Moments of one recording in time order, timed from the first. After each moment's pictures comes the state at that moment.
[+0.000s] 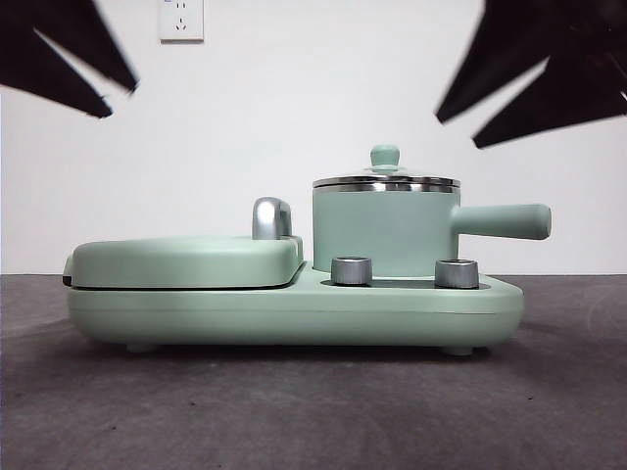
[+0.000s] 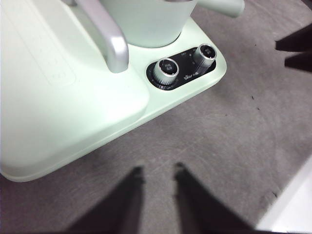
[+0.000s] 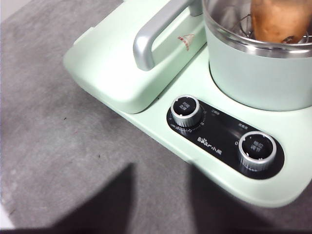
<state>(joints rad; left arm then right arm) -0.53 0.85 0.78 -0.56 0.28 -0.14 0.56 0.91 0.67 -0.31 -0.28 0.16</state>
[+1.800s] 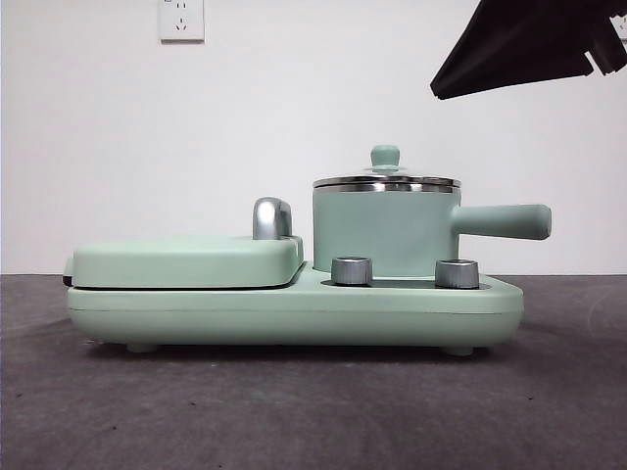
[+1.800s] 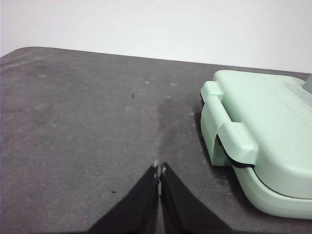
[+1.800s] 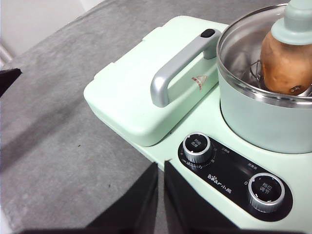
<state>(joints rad) -0.01 0.00 0.03 -0.15 0.03 -0.10 0.56 0.90 0.67 -0.20 -0.31 0.16</state>
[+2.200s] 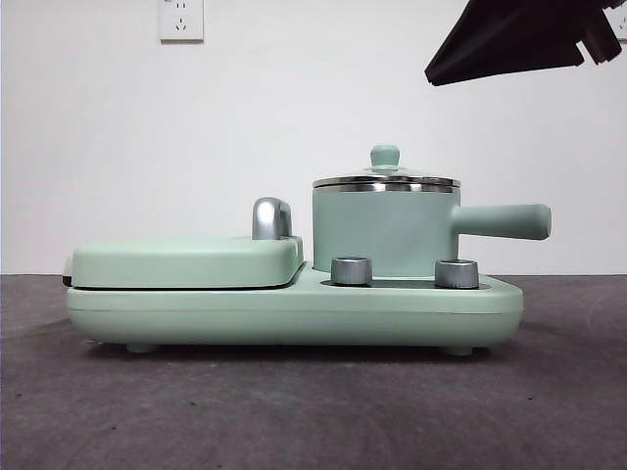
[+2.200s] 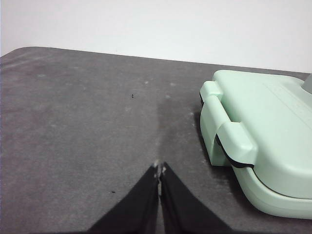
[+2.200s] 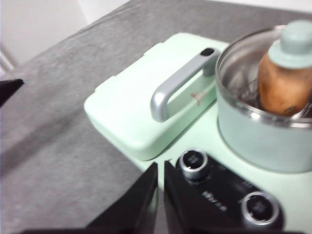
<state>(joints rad) -0.01 0.00 0.03 -0.15 0.03 -0.10 0.56 0.90 0.67 -0.15 -0.29 0.12</state>
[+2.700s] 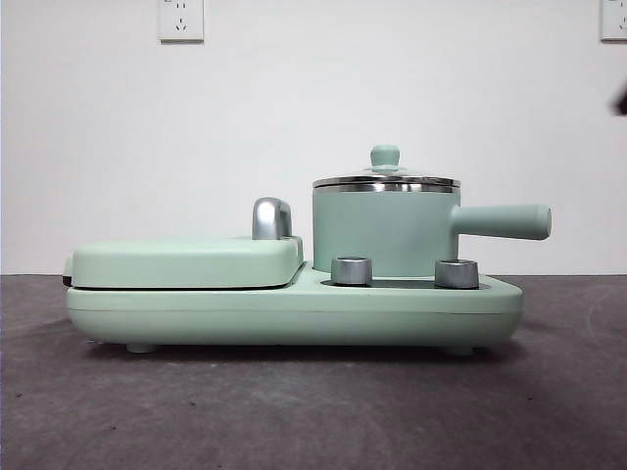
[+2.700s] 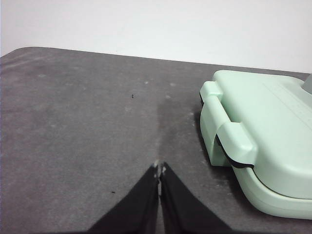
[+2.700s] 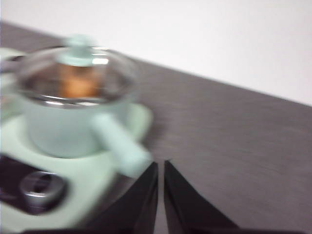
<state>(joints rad) -0.01 0.00 0.03 -0.15 0.03 -0.10 0.15 0.54 0.33 0.04 -0.10 -0.13</state>
